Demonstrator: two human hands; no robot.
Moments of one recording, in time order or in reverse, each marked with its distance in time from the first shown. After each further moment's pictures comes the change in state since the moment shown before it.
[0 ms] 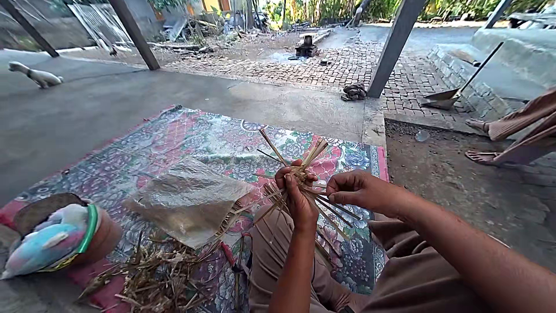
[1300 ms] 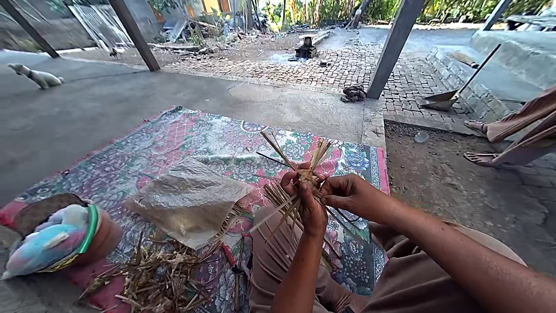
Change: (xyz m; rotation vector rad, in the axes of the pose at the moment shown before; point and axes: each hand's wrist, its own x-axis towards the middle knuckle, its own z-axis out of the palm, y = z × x) left_hand -0.016 -0.013 0.008 0.135 -0.061 0.133; right_hand 0.007 0.010 0.018 -0.037 0.099 -0.088
